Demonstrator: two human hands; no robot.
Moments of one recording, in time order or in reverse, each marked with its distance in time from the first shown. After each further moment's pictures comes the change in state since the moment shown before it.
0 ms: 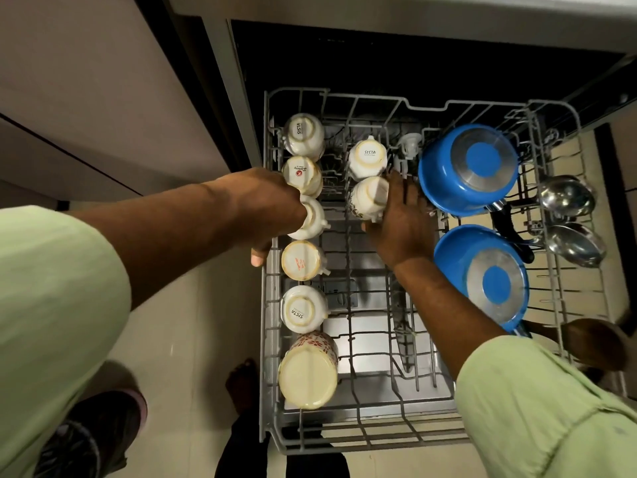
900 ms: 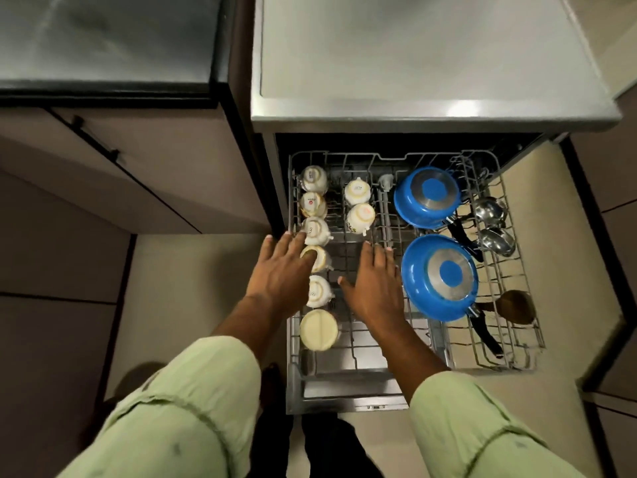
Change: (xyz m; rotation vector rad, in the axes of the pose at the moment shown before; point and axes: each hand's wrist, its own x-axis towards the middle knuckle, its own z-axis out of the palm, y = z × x) left_hand -0.098 0.121 0.017 -0.500 0.397 -0.460; right_hand -0.149 -0.053 -0.096 0.015 -0.183 0.036
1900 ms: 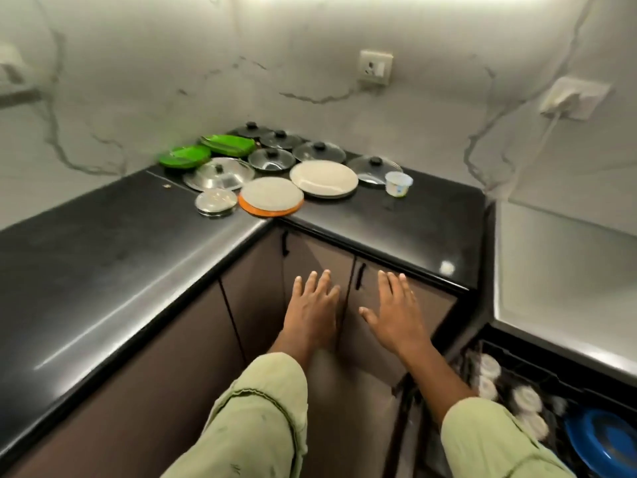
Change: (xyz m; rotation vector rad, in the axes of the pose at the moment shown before) left_hand -0.243 -0.297 -0.110 -0.154 0.430 -0.500; right_hand -0.098 -0.400 -0.095 -0.090 0.202 -0.665
